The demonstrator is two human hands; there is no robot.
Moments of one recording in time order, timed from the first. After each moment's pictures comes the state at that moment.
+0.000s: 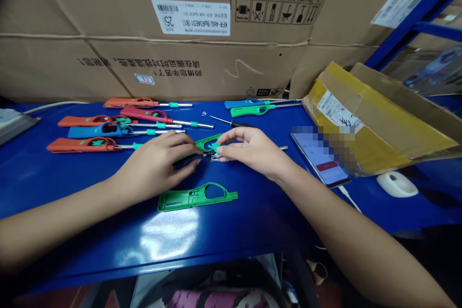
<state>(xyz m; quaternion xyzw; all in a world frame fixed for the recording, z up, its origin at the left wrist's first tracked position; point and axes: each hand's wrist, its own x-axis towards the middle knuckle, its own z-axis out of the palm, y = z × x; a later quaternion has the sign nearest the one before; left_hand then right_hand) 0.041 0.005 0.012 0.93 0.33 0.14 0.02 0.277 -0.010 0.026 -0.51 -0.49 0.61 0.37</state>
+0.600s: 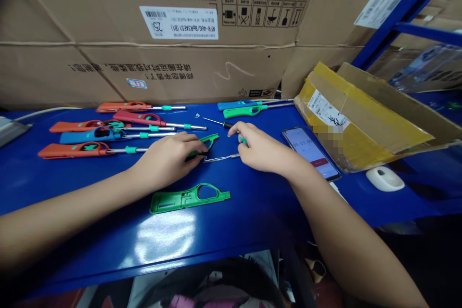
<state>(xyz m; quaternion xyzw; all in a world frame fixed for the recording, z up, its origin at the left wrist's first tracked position) 0.074 0.022 0.006 0.93 0.35 0.09 0.00 0.318 -0.007 0.029 -0.59 -0.73 0.30 0.16</state>
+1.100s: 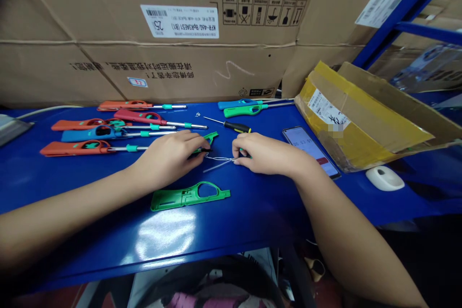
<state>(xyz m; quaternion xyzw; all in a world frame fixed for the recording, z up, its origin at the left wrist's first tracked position) 0.080 0.016 0.016 0.94 0.33 0.10 -0.01 0.330 -0.004 0.034 -0.46 -0.86 0.23 0.04</state>
